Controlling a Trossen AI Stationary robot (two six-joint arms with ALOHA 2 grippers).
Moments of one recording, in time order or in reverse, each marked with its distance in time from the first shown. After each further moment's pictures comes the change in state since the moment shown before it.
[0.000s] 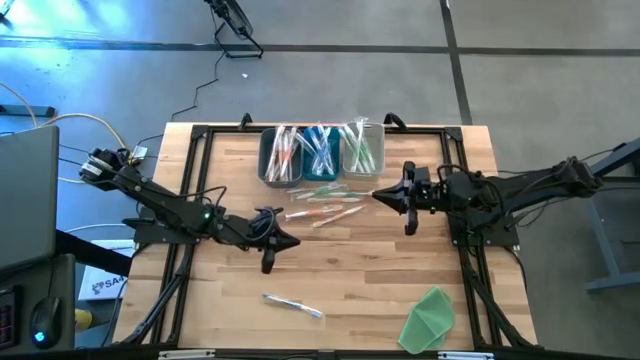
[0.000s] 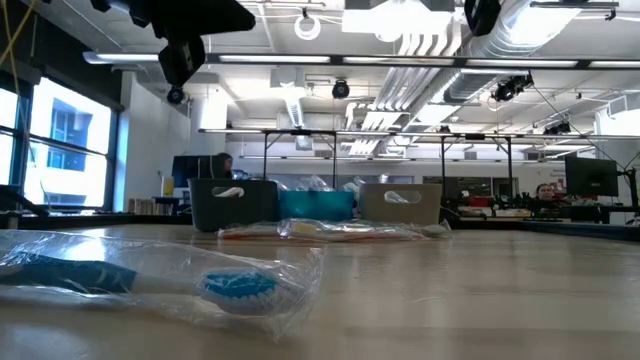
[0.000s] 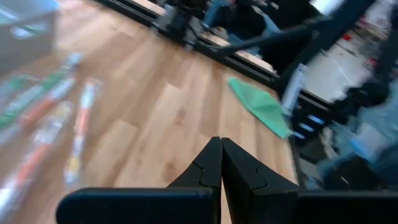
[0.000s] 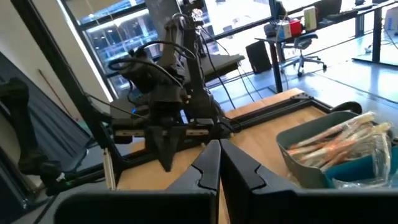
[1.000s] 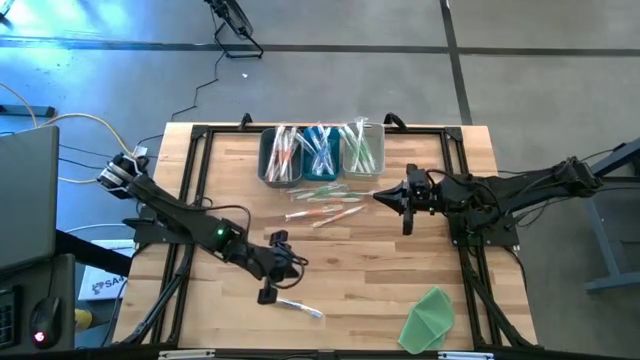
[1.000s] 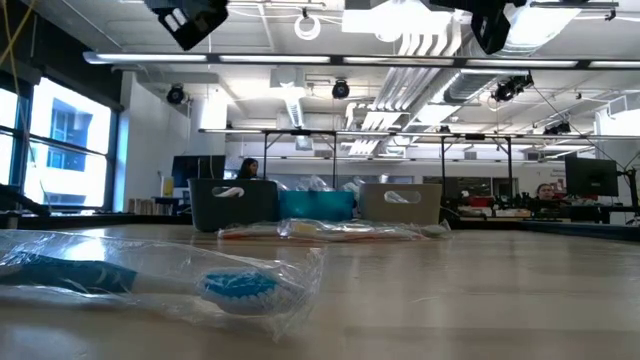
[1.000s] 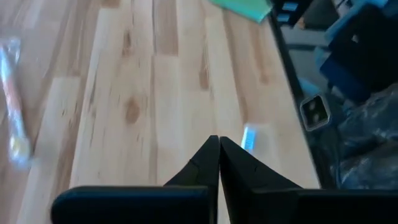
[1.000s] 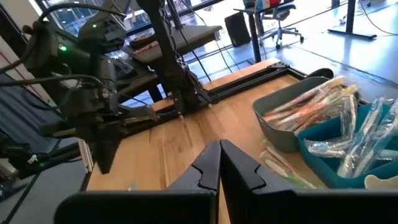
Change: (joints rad) left arm -0.105 0.237 0.372 -0.516 0.157 0.199; right arm -0.001 -0.001 0.000 -0.158 0.057 0.056
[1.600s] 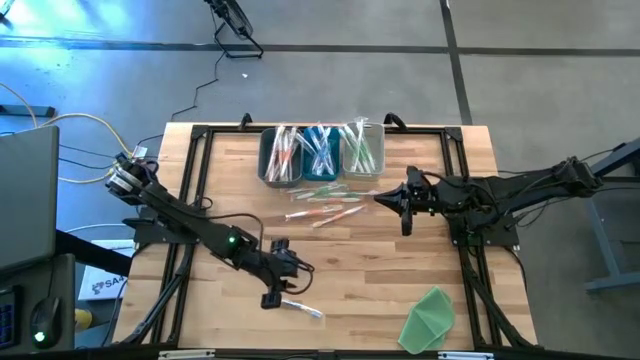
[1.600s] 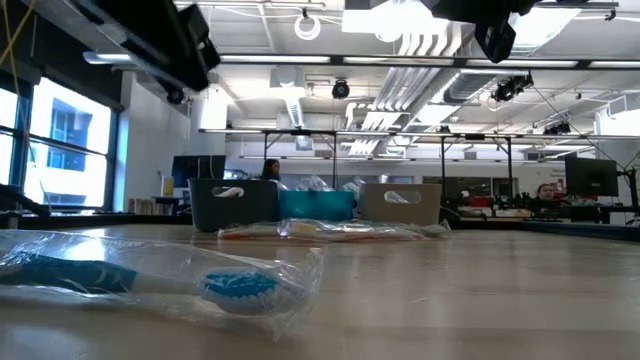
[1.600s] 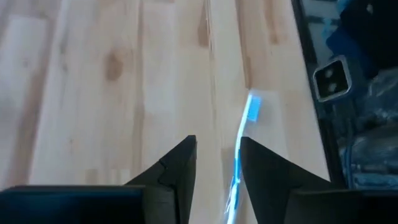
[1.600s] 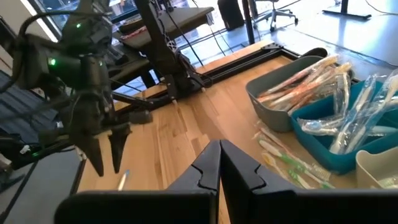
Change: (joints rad) left arm 0.000 0.100 -0.006 -0.017 0.070 -0.079; right arm 0.000 0.000 0.000 -0.077 0.002 0.048
